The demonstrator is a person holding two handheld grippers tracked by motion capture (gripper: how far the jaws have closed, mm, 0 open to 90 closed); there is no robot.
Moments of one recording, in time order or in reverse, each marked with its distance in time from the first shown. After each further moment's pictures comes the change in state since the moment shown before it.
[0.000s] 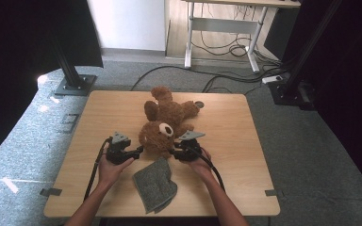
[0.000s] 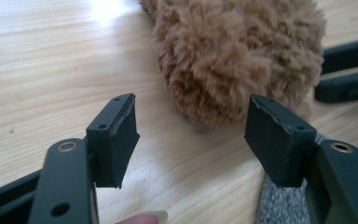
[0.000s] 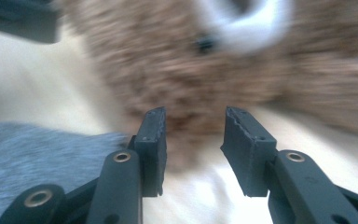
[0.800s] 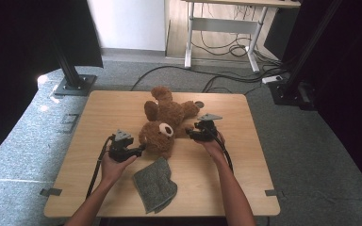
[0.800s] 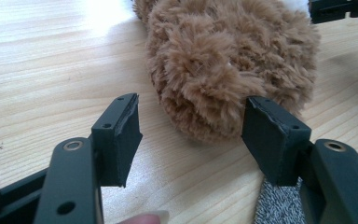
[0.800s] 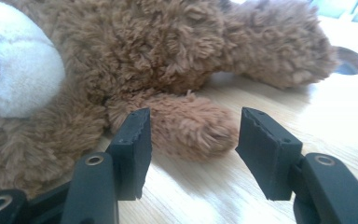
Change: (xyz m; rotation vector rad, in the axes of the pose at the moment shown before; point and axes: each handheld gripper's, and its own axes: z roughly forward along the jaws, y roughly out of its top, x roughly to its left) left arm -0.005 0.006 0.004 0.002 0.002 0.011; right arm -0.085 0.017 0.000 -0.042 -0.158 0.088
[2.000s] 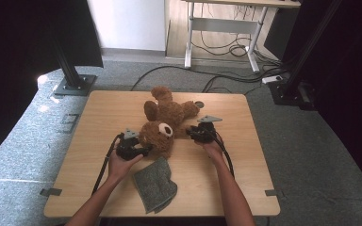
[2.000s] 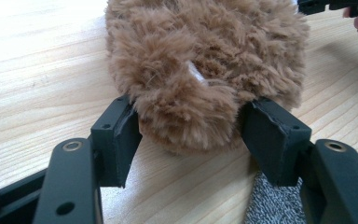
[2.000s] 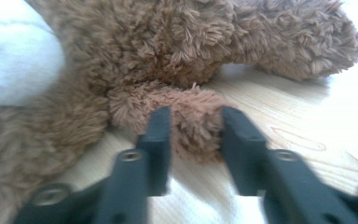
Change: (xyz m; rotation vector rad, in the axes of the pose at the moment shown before) left arm -0.011 0.007 0.021 0.047 -0.033 0.037; right arm -0.002 -0.009 0.008 -0.006 0.033 0.014
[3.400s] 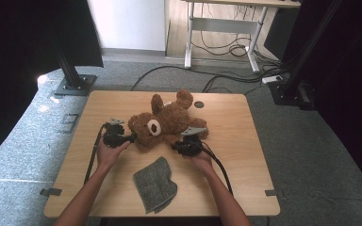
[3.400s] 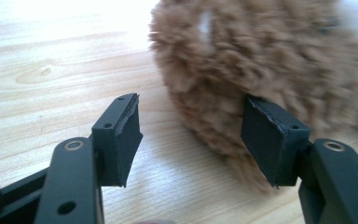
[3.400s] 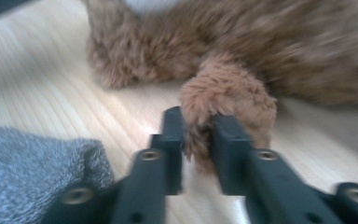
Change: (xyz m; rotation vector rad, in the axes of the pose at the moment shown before) left arm 0.059 0.016 -0.004 0.015 0.124 -0.118; right arm 0.062 -0.015 -0.001 0.058 0.200 -0.070
